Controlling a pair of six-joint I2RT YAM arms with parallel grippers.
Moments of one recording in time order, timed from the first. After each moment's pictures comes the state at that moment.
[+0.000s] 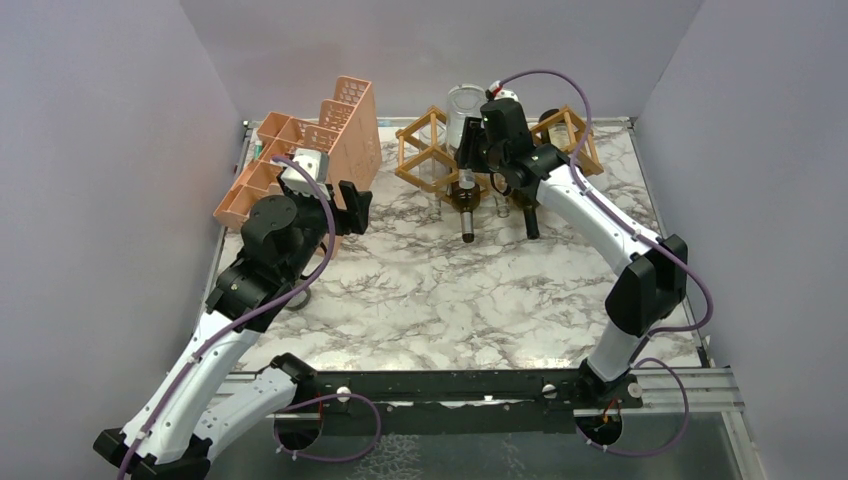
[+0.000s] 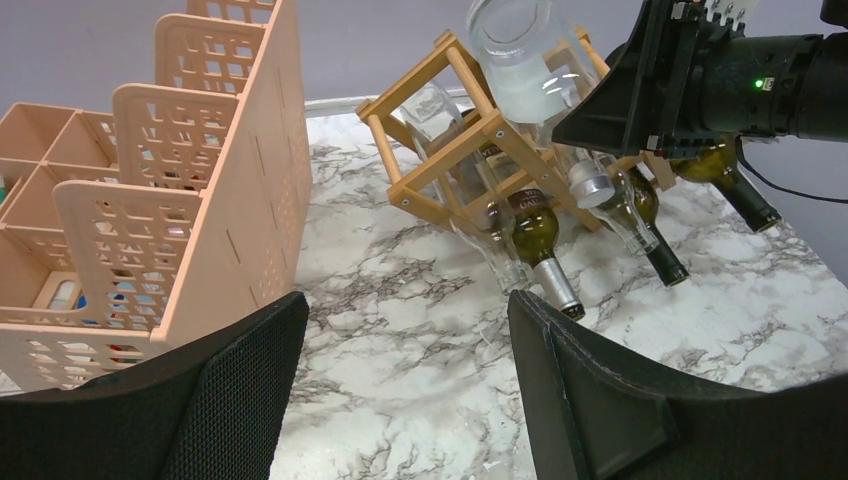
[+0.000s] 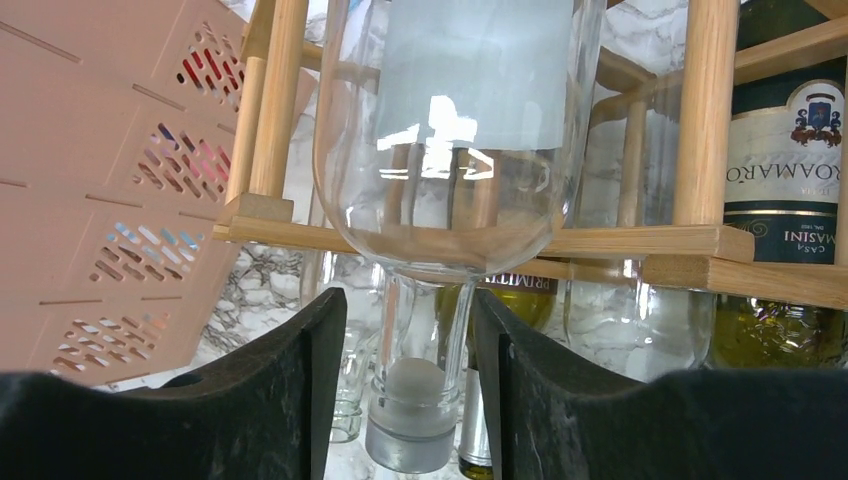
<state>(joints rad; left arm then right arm) -0.55 0.79 1.03 -0.34 -0.19 -0.19 0.56 1.74 1.65 -0.46 0.21 0.45</state>
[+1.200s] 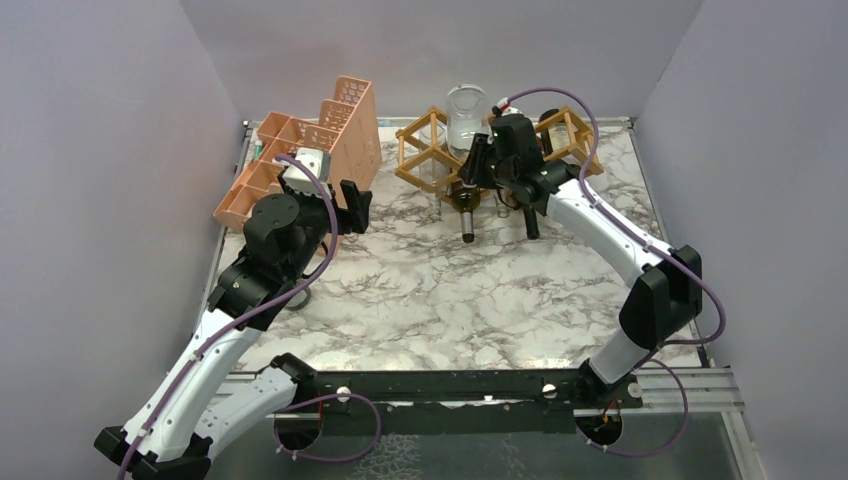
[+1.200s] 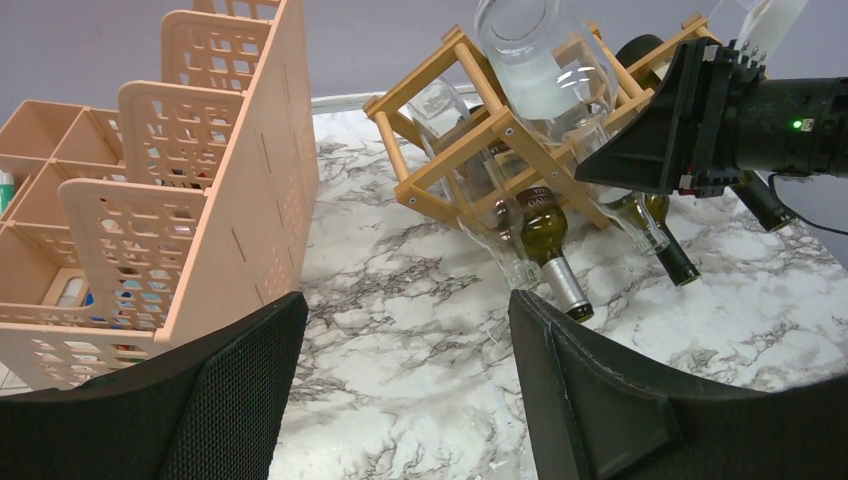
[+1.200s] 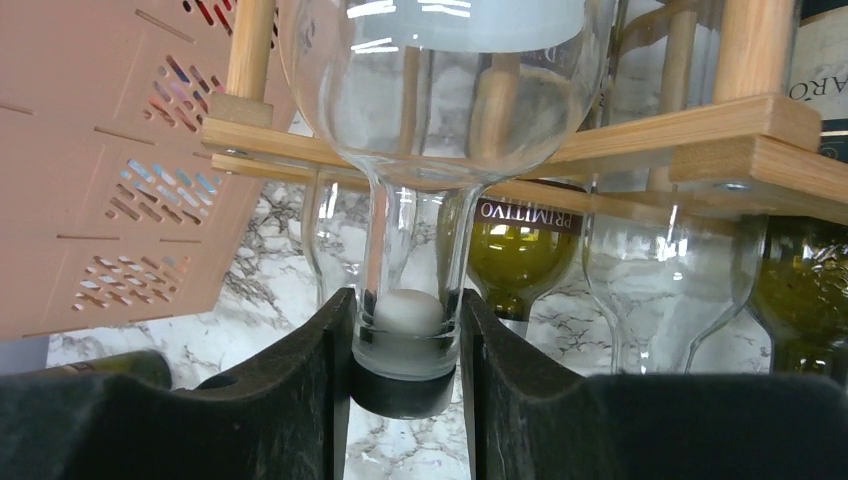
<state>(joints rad) -0.55 0.80 1.03 -0.34 -0.20 -0.18 0.55 1.65 1.48 -0.41 0.08 0.49</state>
